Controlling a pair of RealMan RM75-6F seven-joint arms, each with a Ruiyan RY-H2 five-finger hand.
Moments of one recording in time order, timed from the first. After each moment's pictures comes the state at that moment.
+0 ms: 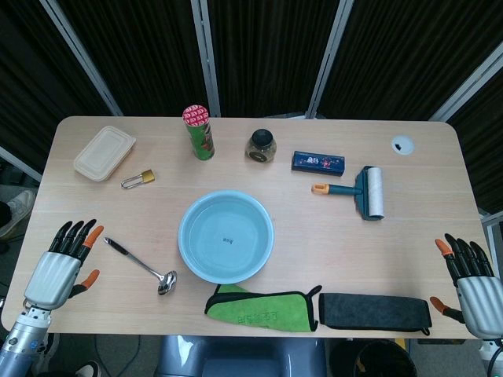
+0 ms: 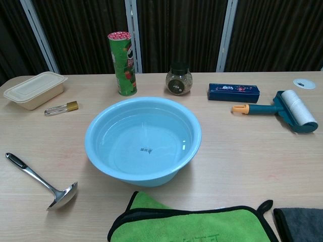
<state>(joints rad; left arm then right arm) -0.17 -1.29 0.03 -1.49 1.67 1.48 0.17 0.02 -1.07 0.00 -1.58 -1.63 1.57 0.00</state>
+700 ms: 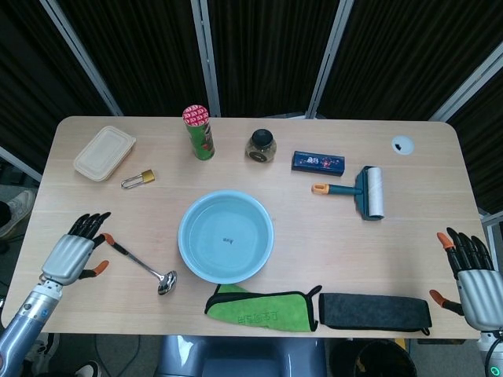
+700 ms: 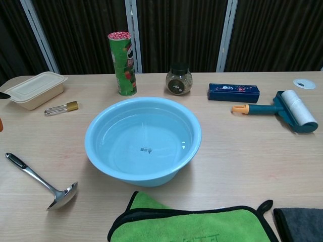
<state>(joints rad) -0.33 -1.29 -0.01 -1.37 1.57 1.14 -0.05 0.04 -1.09 0.03 -1.57 -1.59 1.54 0.01</state>
